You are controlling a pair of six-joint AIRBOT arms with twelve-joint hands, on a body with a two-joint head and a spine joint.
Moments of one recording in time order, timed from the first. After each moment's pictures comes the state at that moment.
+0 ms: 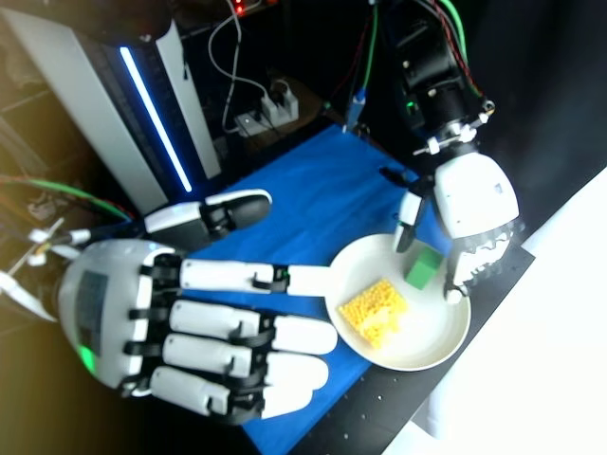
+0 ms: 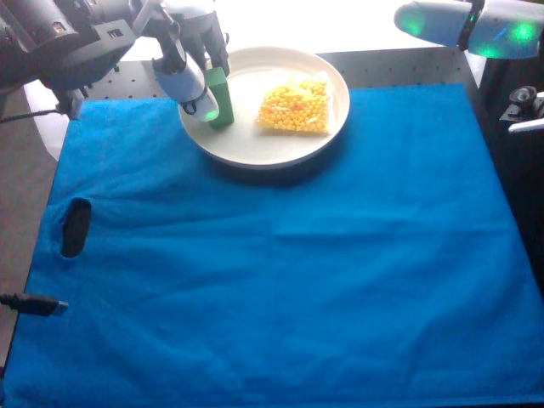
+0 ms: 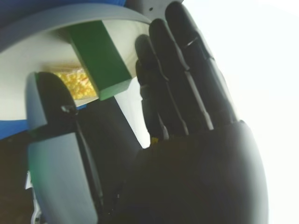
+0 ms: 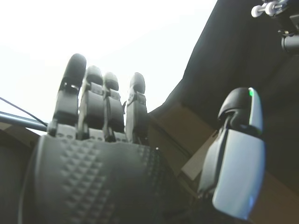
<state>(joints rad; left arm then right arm) 0.34 -1.44 1.77 0.59 0.02 0.58 -0.70 -1.19 1.44 0.23 1.12 -0.43</state>
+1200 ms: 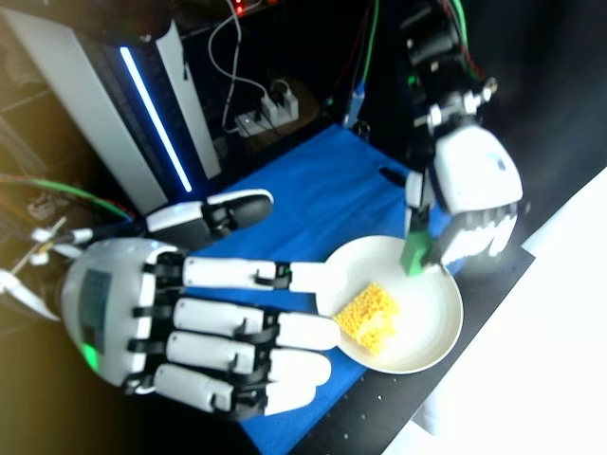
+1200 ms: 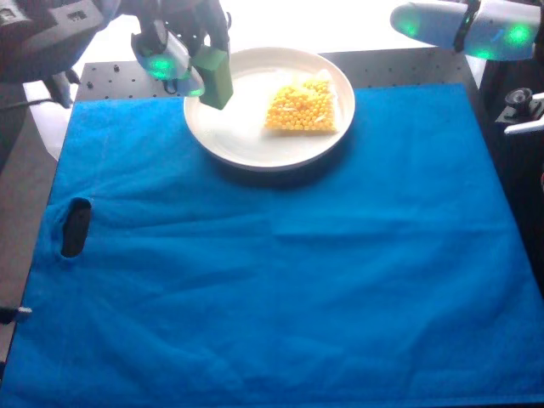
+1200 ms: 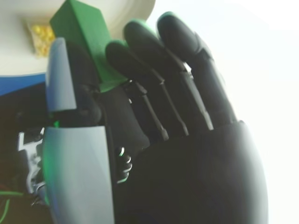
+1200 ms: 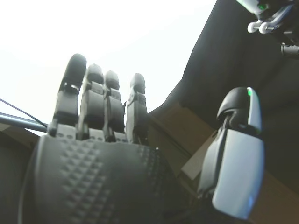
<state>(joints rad) 0.29 -1.29 1.57 0.58 -0.08 0.58 -0.70 -1.20 1.44 0.23 1.12 -0.43</state>
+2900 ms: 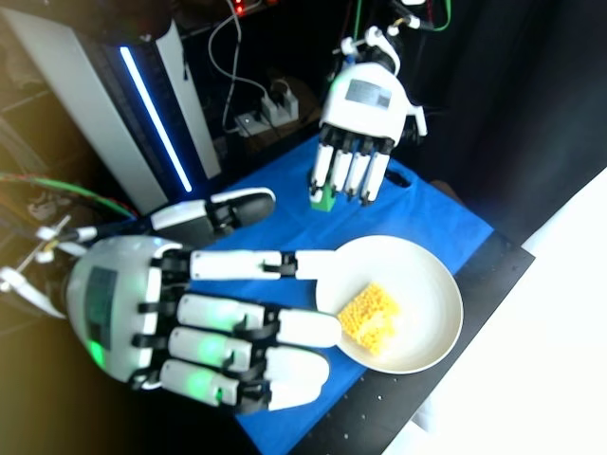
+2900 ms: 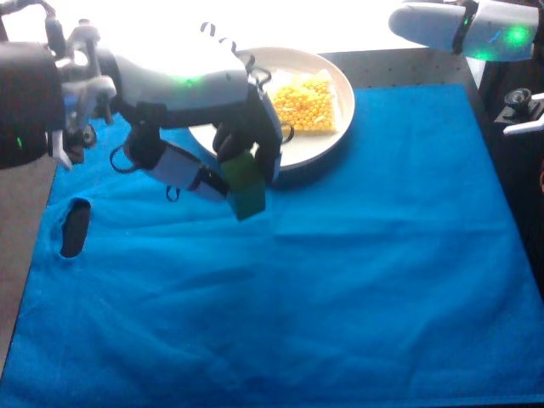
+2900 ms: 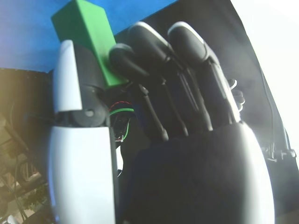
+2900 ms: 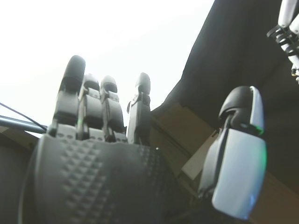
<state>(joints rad) 0.40 -1.06 1.23 1.19 -0.47 0.13 -0.70 -1.20 1.44 0.24 1.12 -0.43</state>
